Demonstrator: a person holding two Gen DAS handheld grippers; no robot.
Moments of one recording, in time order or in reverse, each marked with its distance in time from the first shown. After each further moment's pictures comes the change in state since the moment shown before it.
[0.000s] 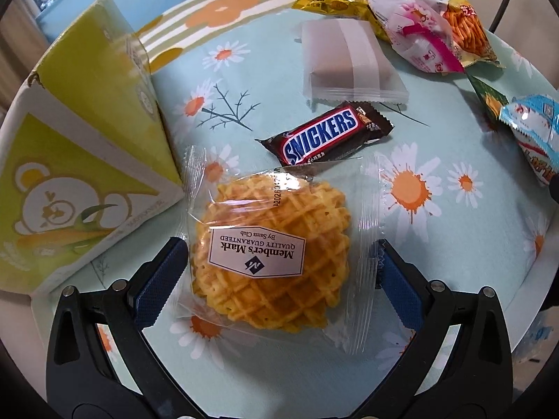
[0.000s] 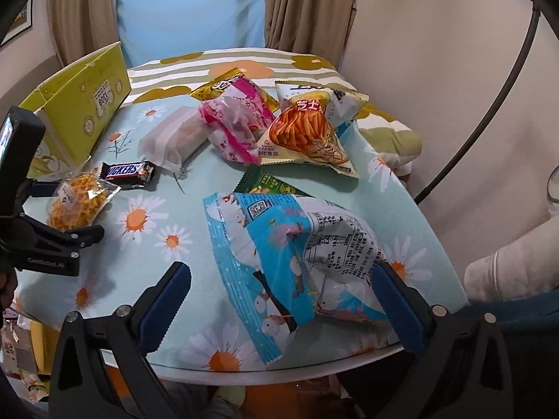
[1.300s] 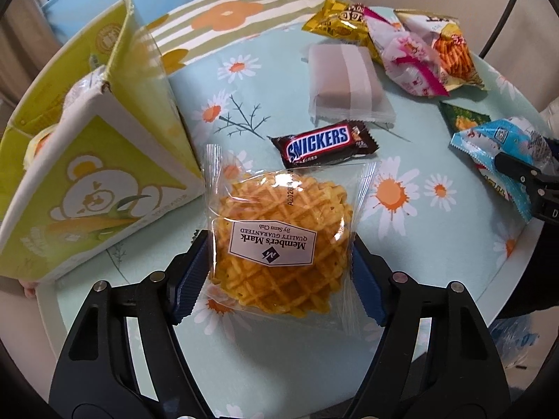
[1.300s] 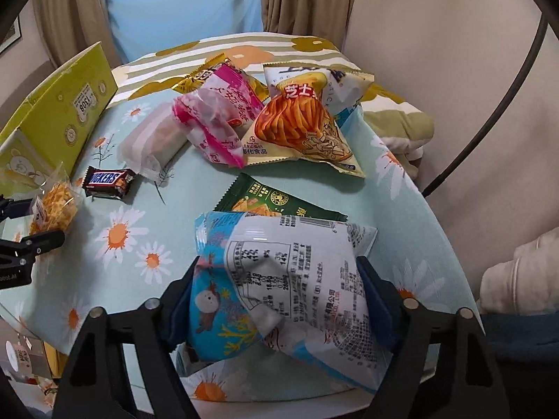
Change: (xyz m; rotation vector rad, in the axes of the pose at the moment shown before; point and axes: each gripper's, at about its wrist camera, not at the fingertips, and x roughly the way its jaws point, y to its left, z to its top) left arm -0.039 0.010 -0.003 -0.050 -0.020 -0.038; right arm 0.029 -0.019 0.018 0.039 0.073 0.060
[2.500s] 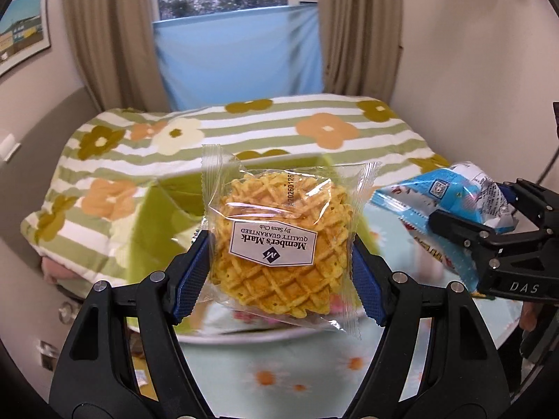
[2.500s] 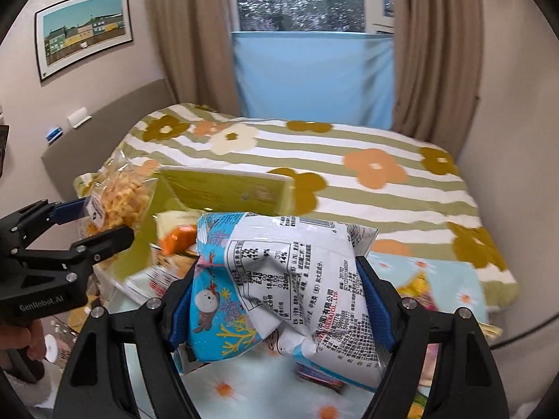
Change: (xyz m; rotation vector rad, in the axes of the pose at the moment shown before) left arm -0.174 0.201 0.048 -0.303 -0.369 0.138; right arm -0.100 0.222 0.183 -0.271 -0.246 0.352
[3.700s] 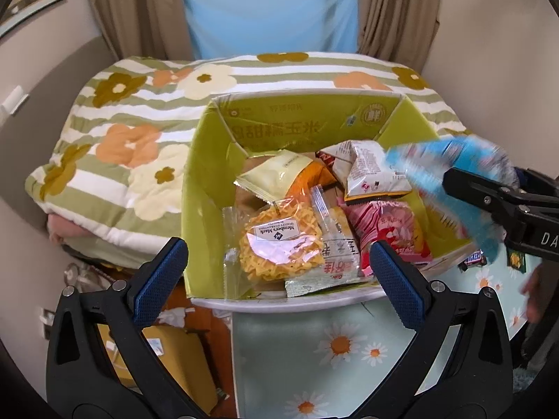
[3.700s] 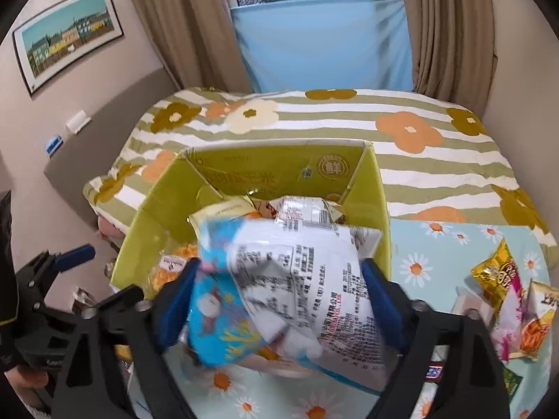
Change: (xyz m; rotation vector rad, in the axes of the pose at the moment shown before) left arm 0.038 0.096 -0.057 -0.076 0.169 0.033; right arm 0.074 0.065 0.000 0.137 0.093 0.065
